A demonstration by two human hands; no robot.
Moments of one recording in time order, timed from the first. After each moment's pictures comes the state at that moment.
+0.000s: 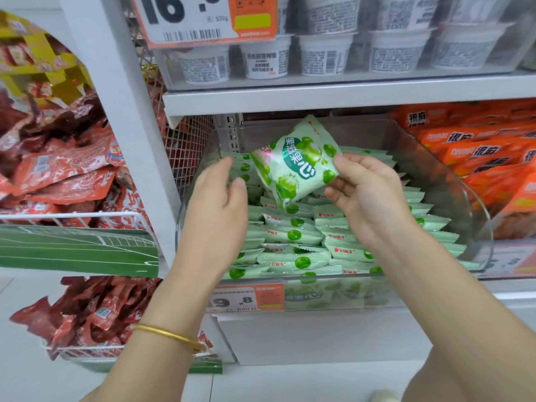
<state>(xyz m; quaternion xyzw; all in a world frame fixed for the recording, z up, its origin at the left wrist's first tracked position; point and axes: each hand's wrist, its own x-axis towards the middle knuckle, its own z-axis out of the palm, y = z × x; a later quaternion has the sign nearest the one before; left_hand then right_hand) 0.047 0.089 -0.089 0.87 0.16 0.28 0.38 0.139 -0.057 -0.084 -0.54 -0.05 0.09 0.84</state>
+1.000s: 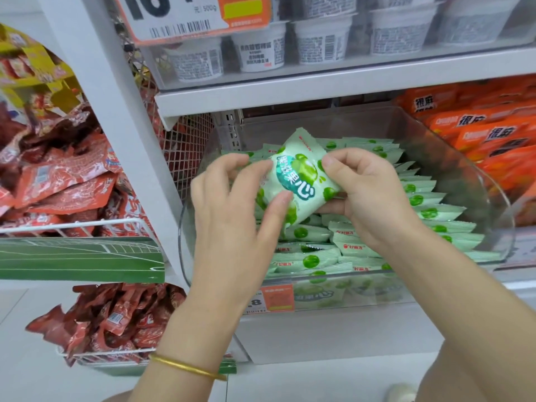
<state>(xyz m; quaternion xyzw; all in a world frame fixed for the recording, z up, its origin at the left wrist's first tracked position) 0.034 0.072 -0.098 0.90 0.08 0.36 0.21 0.129 -0.054 -0.087 -0.60 -0.15 0.10 0.78</state>
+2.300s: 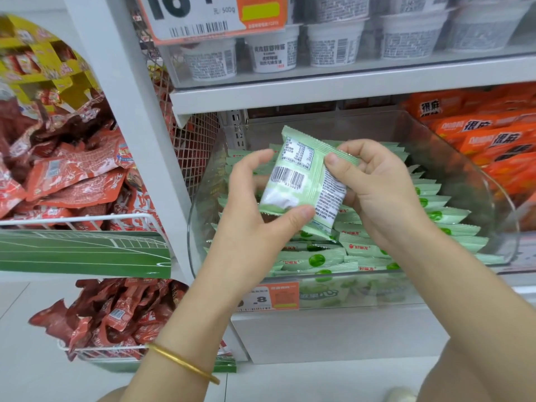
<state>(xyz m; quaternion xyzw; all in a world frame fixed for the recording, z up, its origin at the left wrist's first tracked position) 0.028 0.067 -0.083 0.79 0.04 0.21 0.57 0.131 -0.058 -0.088 -0.61 -0.19 0.06 0.77</state>
